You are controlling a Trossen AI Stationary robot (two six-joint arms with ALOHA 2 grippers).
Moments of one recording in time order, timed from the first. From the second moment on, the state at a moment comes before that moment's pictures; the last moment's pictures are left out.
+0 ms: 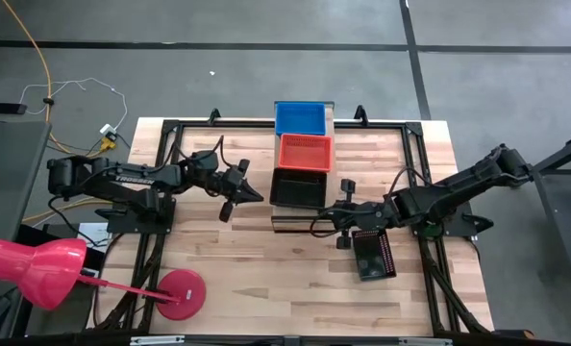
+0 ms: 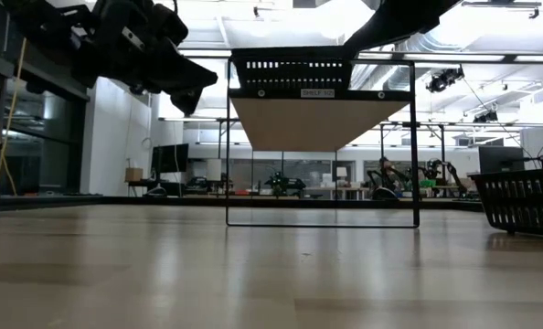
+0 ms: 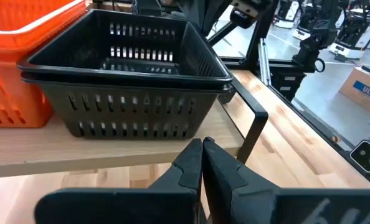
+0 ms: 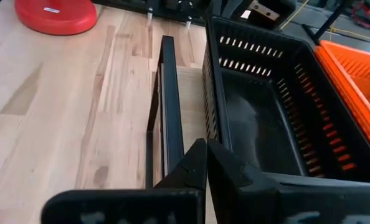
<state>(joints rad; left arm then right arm) 0.36 1.19 0.44 0.48 0.49 0.01 0.33 1.26 0.87 -0.18 0.49 0.00</state>
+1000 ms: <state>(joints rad) 0.28 1.00 0.44 0.36 0.55 0.00 0.80 1.18 0.97 -0.77 0.10 1.11</state>
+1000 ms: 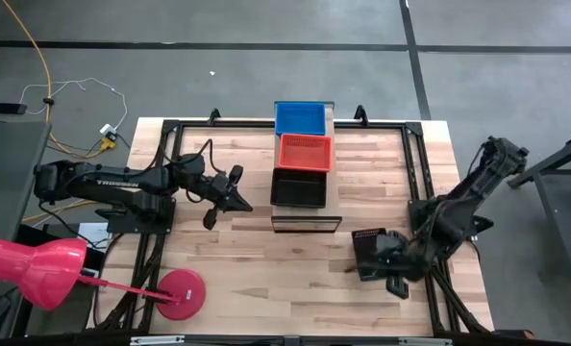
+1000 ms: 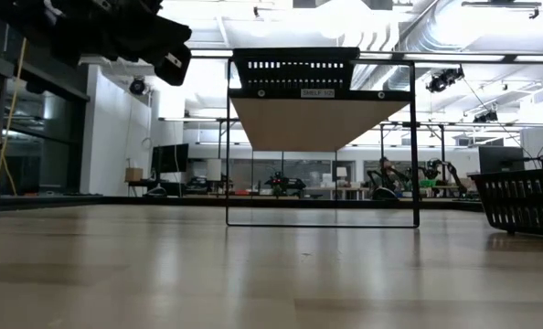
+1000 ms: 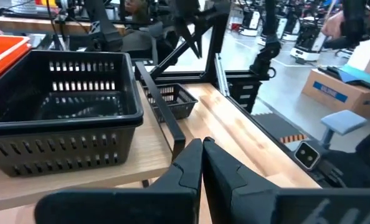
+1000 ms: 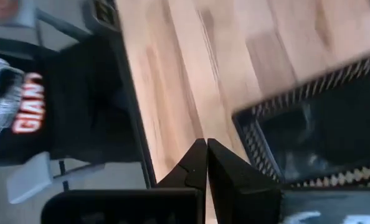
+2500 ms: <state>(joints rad) 0.17 1.00 0.44 0.36 0.35 -0.02 0.92 1.68 0.97 -0.91 0.08 0.96</state>
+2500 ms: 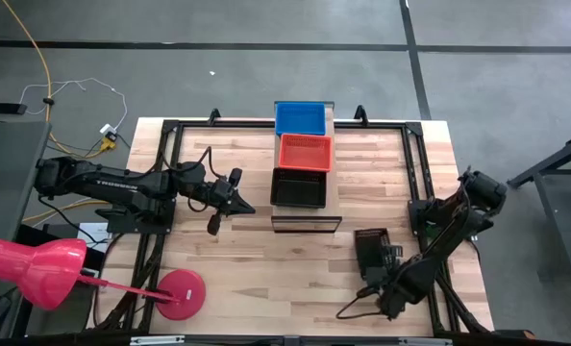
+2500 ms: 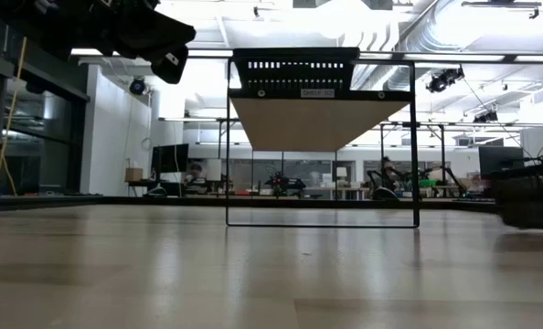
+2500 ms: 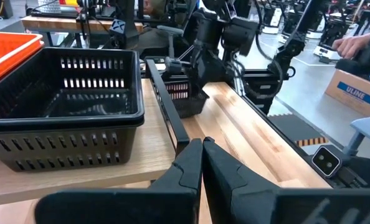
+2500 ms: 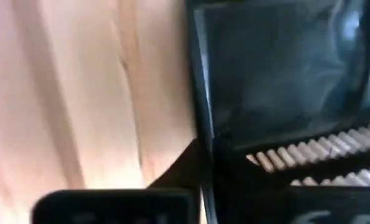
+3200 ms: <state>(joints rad) 0.18 1.00 0.44 0.36 0.31 -0.02 0.93 1.47 1.57 -1.08 0.68 0.63</state>
